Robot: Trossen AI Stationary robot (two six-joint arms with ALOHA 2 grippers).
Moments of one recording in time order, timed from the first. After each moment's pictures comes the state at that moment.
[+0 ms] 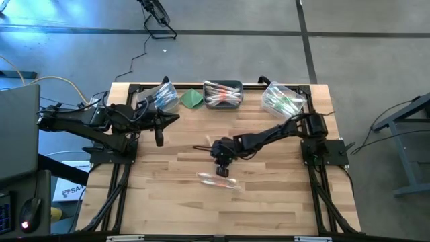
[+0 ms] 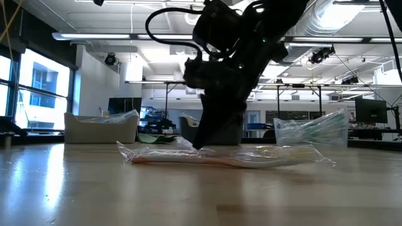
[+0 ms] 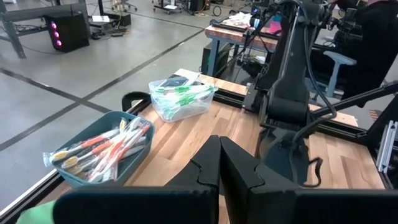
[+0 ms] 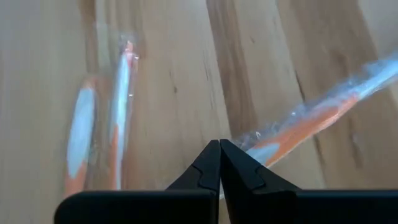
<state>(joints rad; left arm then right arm) -0.15 0.79 0.97 -0.37 -0.49 -0.24 0.08 2.00 1.20 -0.15 -0.08 0.35</state>
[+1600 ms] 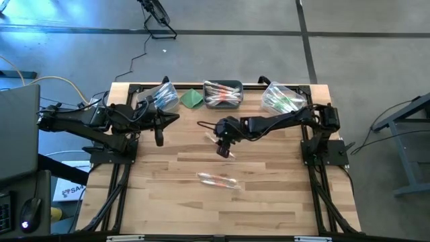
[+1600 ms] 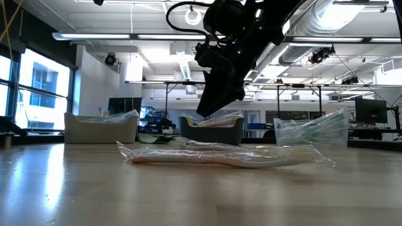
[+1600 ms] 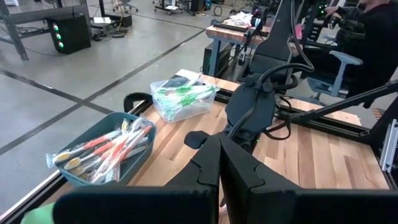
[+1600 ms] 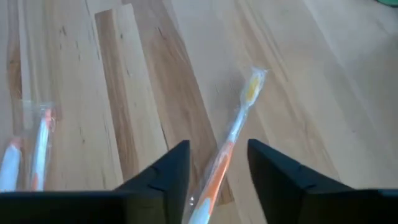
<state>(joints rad) -0.15 0.79 0.97 -0.37 -0.49 -0.23 -0.07 1.84 1.20 -0.26 0.05 0.24</state>
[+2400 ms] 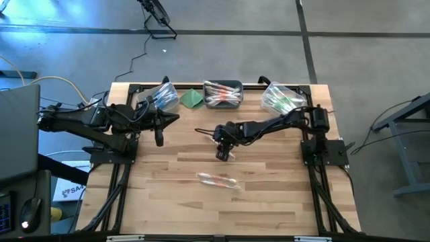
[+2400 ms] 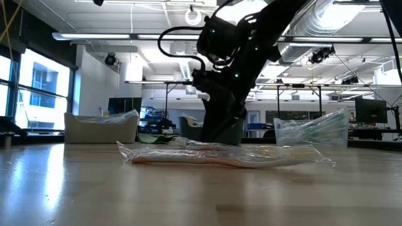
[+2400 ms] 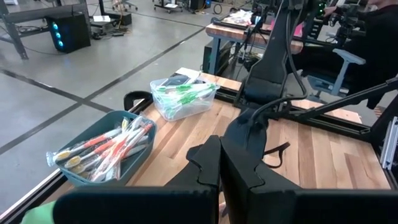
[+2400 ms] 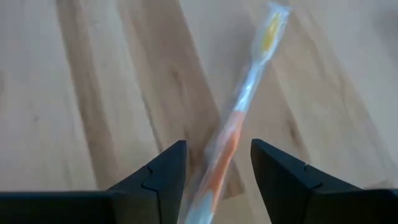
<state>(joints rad) -0.15 0.79 0.97 -0.38 -0.49 -0.23 -0.06 1.96 1.20 -0.25 0.05 0.29</state>
